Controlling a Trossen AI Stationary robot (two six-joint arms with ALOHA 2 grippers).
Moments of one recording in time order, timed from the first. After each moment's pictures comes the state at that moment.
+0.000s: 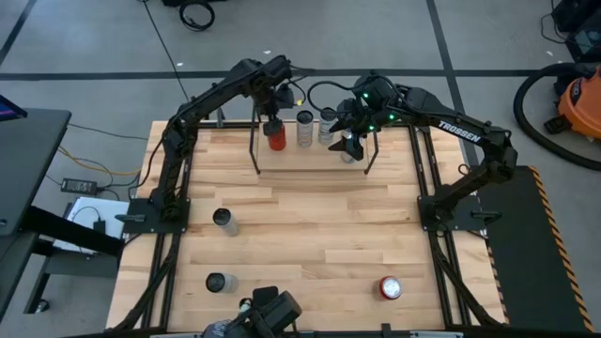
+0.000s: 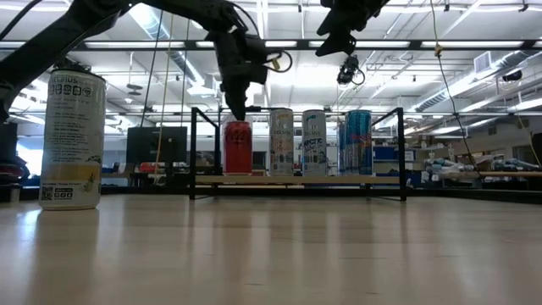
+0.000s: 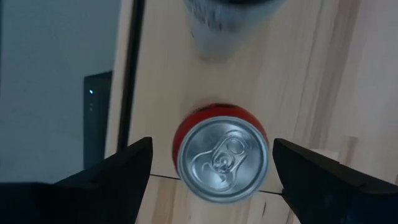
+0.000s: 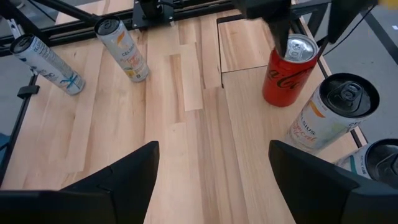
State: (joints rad) left arm 0.68 2.14 2.22 -1.37 0.11 0.53; right arm -0.47 1.45 1.57 -0.87 -0.38 -0.15
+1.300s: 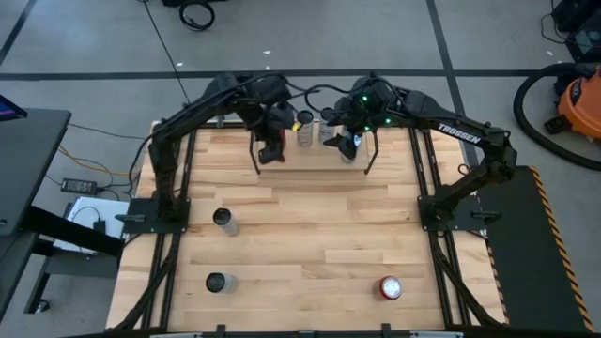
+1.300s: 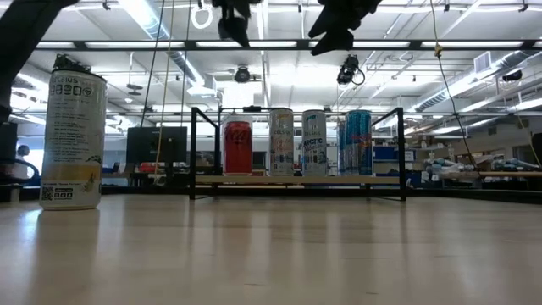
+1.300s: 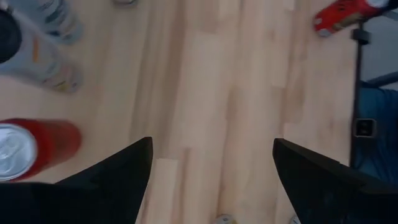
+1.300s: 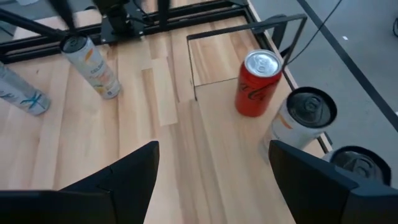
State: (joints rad) left arm 0.38 1.93 2.35 -1.57 0.30 0.16; right arm -0.42 1.45 1.57 -0.80 -0.23 -0.09
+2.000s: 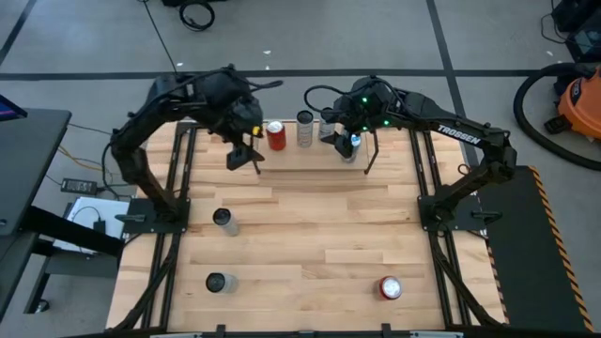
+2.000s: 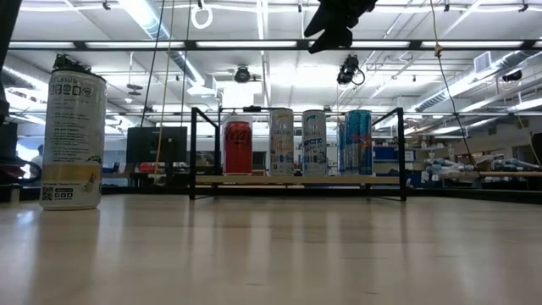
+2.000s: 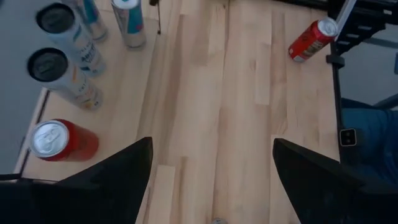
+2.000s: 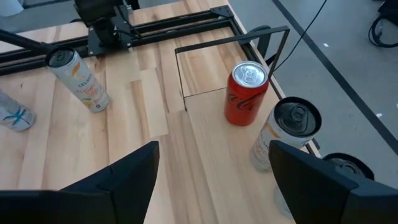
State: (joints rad) left arm 0.30 1.69 2.35 -1.57 0.21 0.08; right arm -0.40 1.45 1.57 -0.76 -0.15 -0.05
